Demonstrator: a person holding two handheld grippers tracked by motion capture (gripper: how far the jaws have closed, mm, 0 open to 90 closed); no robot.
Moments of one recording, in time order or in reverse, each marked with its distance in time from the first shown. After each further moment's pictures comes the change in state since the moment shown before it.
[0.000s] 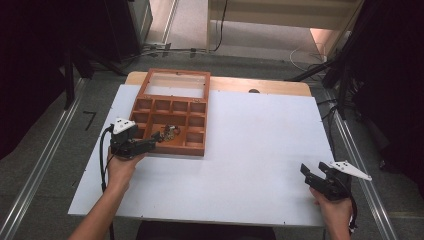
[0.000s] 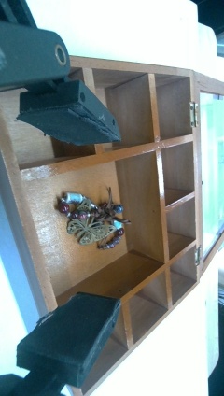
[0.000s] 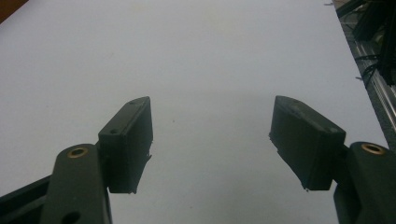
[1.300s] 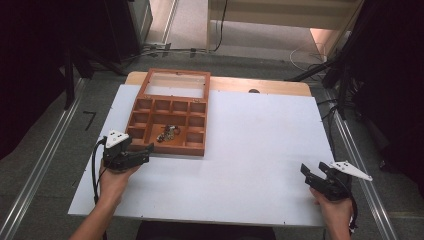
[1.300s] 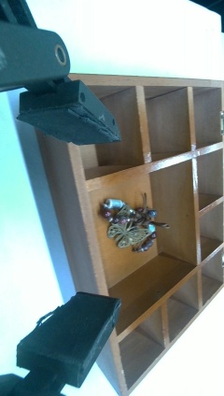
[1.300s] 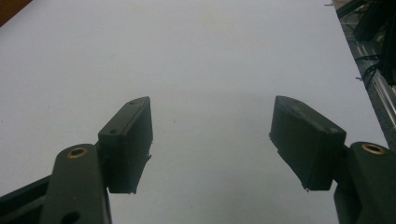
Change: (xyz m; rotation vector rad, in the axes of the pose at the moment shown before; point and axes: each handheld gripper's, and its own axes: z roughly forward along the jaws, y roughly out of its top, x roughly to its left) left arm 0.004 -0.027 -0.023 0.021 0.003 0.005; right arm 0.000 0.000 -0.001 -0.003 0.006 0.005
